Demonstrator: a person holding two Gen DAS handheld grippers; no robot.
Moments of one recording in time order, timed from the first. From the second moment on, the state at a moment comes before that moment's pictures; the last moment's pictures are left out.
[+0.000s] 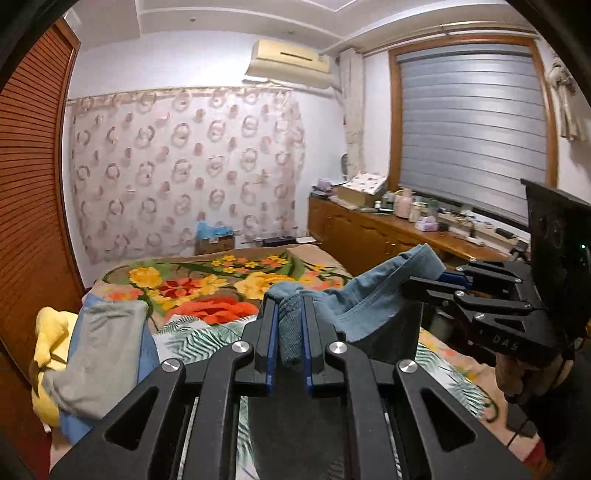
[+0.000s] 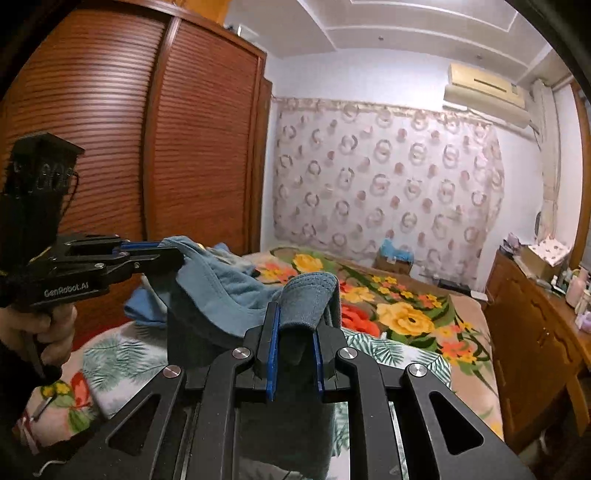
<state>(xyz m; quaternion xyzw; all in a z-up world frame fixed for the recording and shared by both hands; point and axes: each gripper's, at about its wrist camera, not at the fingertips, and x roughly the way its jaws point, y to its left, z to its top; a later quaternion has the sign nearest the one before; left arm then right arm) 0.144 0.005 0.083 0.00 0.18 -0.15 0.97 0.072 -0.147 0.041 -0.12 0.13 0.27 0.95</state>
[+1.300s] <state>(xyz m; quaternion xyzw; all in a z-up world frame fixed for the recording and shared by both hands) 0.095 0.011 0.021 -0.02 0.25 -0.17 0.95 0.102 -0.133 0.040 -0.11 0.22 0.29 0.92</state>
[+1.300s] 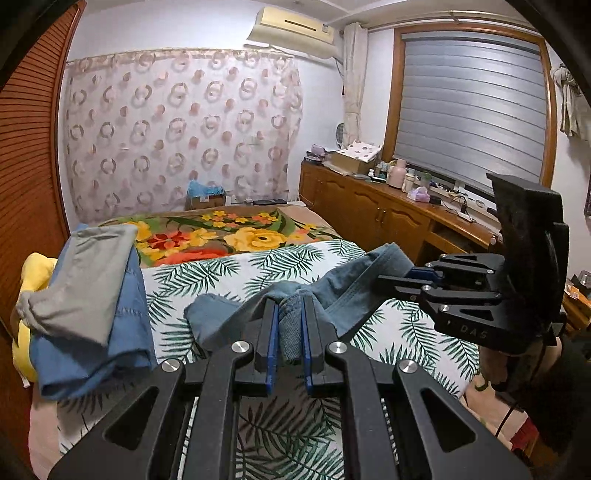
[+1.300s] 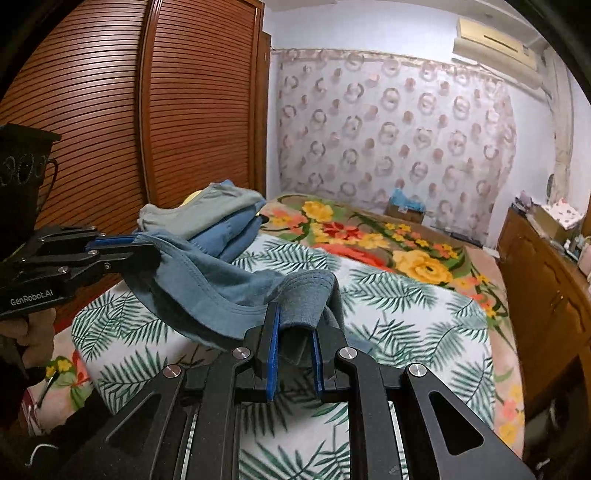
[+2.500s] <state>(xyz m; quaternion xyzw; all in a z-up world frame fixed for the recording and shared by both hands) 0.038 -0.007 -0.031 -0.02 0.29 -0.20 0.94 0.058 -0.167 -0.008 -0.06 0.27 0.30 0.91</state>
